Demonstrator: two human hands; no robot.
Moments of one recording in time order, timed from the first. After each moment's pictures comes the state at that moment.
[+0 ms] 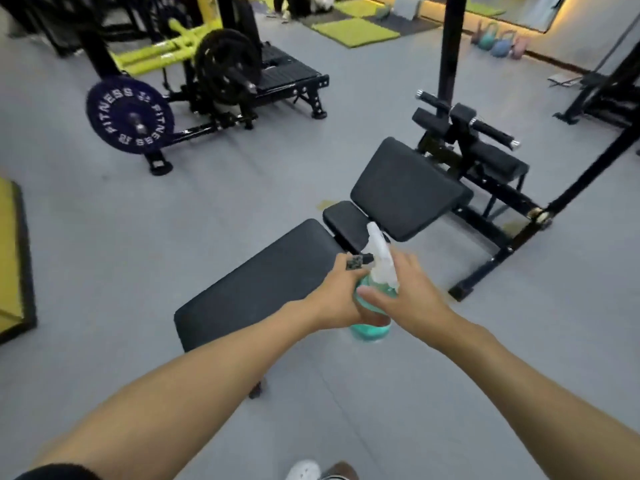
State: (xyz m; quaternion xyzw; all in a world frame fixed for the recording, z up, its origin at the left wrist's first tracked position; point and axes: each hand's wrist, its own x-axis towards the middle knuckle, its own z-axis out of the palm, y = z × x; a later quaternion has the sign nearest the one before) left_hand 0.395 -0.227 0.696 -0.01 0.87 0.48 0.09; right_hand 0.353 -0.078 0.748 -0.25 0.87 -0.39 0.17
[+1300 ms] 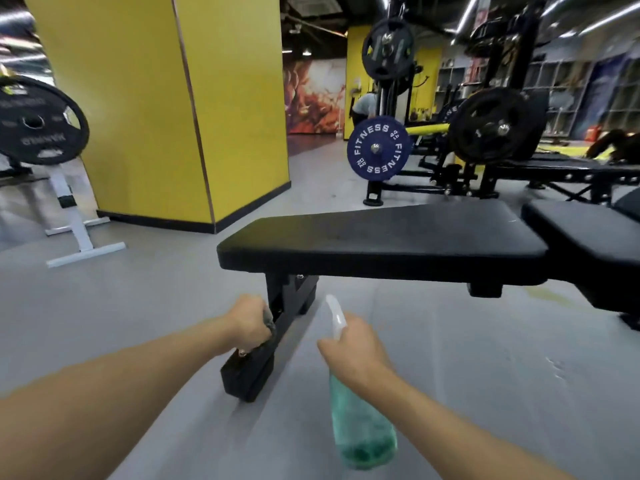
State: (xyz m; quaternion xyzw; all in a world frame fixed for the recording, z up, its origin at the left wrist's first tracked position) left_hand 0.443 -0.263 0.115 -0.66 0.70 0.24 -0.12; right_hand 0.261 -0.183 0.100 -0.60 0.69 -0.30 0.25
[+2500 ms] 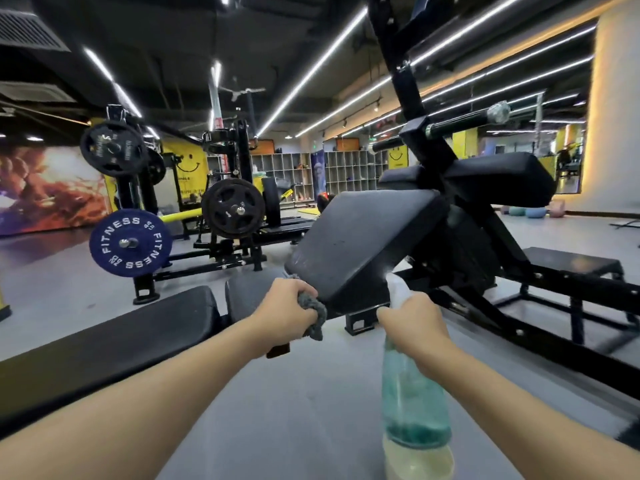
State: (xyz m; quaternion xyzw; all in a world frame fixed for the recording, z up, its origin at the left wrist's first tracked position) left_hand -0.015 -0.103 0.264 -0.23 0.90 0.30 -0.24; right_hand -0.135 0.051 0.229 -0.22 0.84 -0.49 -0.01
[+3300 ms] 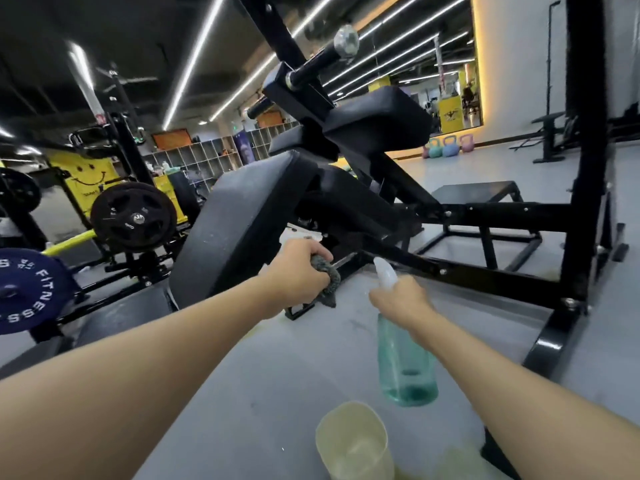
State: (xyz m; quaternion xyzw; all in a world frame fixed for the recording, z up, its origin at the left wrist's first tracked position) left_hand -0.223 -0.001 0.258 -0.10 0.95 0.25 -0.14; right_hand -0.314 0.136 0.156 -0.09 0.82 -0.56 0.06
